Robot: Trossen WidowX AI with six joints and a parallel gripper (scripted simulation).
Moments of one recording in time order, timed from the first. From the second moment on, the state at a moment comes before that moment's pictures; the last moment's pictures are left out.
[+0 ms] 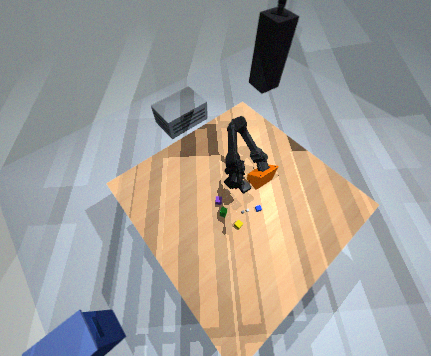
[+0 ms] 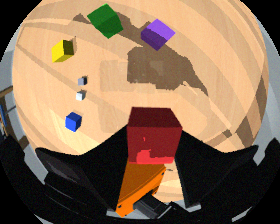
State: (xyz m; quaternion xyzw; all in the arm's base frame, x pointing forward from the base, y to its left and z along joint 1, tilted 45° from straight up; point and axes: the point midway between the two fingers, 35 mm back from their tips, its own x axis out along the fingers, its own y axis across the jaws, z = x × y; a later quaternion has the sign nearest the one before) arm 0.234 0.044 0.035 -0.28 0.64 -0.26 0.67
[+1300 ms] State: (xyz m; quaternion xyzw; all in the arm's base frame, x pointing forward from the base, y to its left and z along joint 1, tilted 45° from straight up) arm 0.356 0.099 0.001 -0.27 0.64 -0.25 0.67
